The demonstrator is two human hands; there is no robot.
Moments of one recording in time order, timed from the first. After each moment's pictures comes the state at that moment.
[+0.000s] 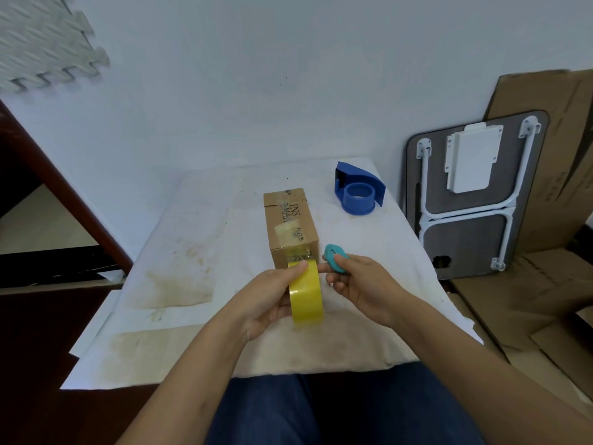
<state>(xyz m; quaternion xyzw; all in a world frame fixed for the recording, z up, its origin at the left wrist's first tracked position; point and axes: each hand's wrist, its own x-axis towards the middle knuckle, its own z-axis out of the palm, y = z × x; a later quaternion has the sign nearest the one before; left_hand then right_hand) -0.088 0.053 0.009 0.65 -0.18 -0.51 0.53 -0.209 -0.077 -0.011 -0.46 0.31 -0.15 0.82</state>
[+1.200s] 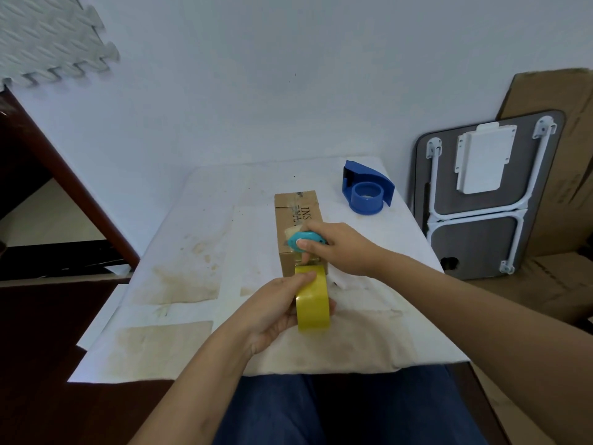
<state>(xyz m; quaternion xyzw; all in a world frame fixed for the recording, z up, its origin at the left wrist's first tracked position) -0.095 0.065 0.002 0.59 -0.15 -0.57 0.55 -0.159 -0.100 0.014 -0.91 0.14 -0.08 0.38</state>
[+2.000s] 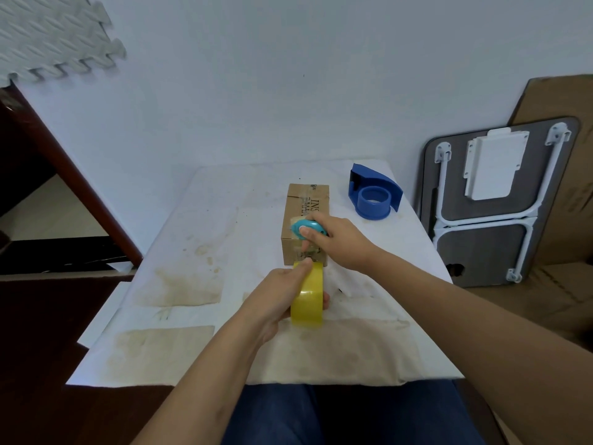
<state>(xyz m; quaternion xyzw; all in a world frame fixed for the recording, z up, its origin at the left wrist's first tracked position) -0.084 0.048 0.008 0.70 -0.15 -0.48 0.51 -0.130 -0.117 0.000 -0.88 0.19 -0.13 0.41</state>
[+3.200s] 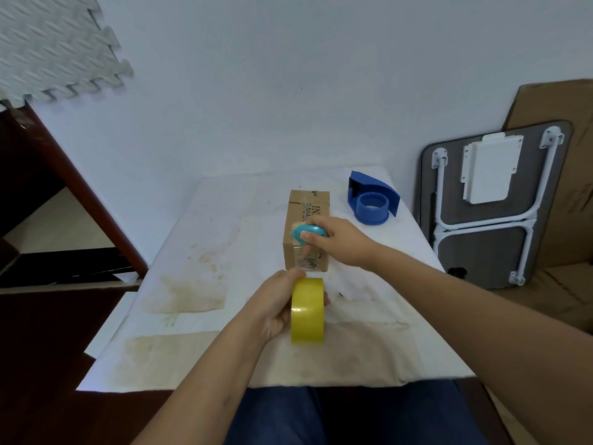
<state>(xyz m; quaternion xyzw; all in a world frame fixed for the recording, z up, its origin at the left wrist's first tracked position) -0.078 0.042 0.002 0.61 -0.07 -0.53 0.59 -0.136 -0.115 0.020 -0.88 0.18 -0.10 0.42</state>
